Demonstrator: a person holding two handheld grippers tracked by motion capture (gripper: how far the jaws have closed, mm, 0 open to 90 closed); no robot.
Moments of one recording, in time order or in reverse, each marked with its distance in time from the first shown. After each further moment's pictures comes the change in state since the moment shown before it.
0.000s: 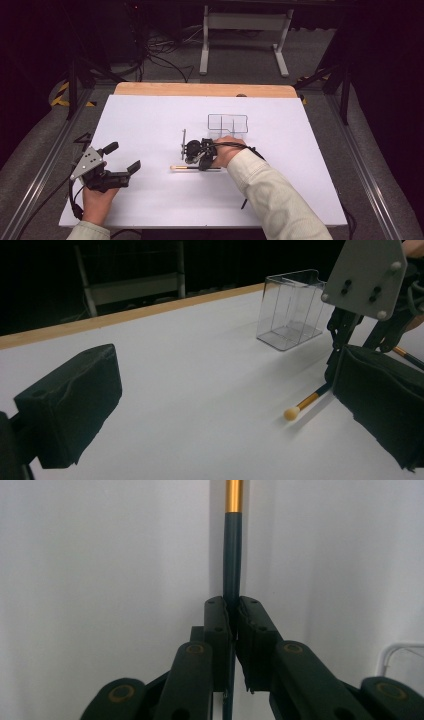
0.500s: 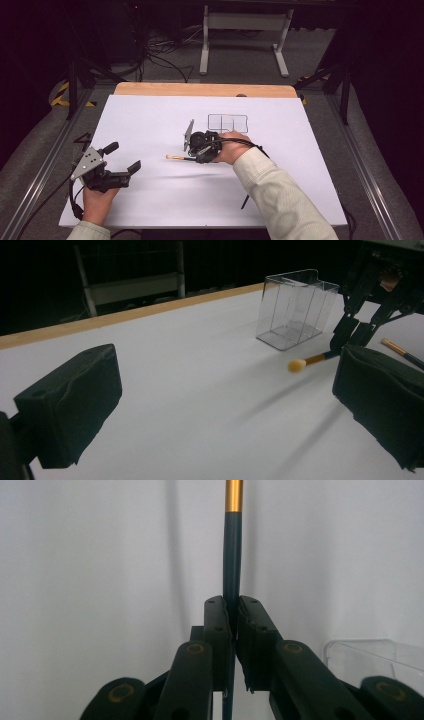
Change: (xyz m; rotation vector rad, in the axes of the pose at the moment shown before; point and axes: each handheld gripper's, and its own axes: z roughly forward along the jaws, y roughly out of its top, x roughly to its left) left arm 0.000 0.000 0.000 0.003 0.000 0.001; right arm 0.003 -0.010 -0.038 -0.163 -0.068 0.014
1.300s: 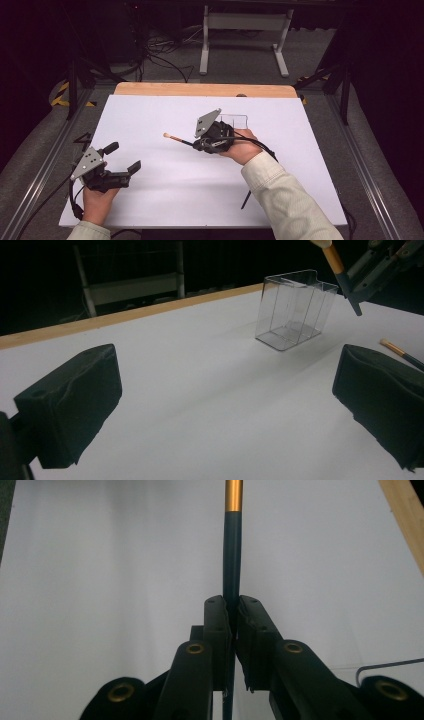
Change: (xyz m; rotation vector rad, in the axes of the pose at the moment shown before) left arm 0.000 0.000 0.000 -0.003 -0.004 0.000; right arm 0.005 -0.023 -0.046 -0.361 -0.143 0.060
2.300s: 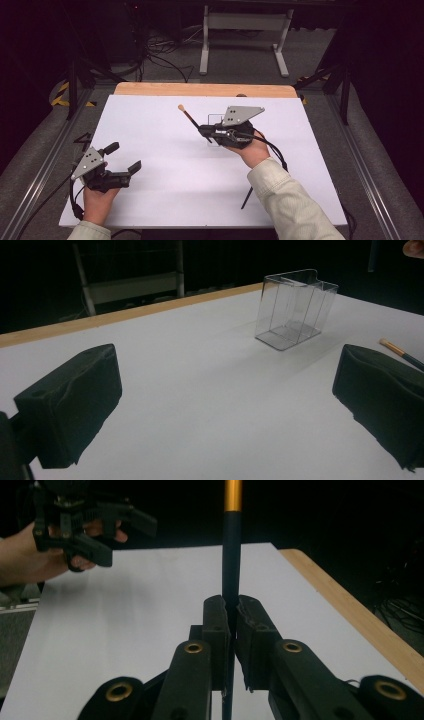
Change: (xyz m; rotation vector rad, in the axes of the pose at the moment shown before) left arm 0.000 0.000 0.001 0.004 0.002 -0.003; right arm -0.001 -0.031 -0.043 -0.471 -0.118 0.166
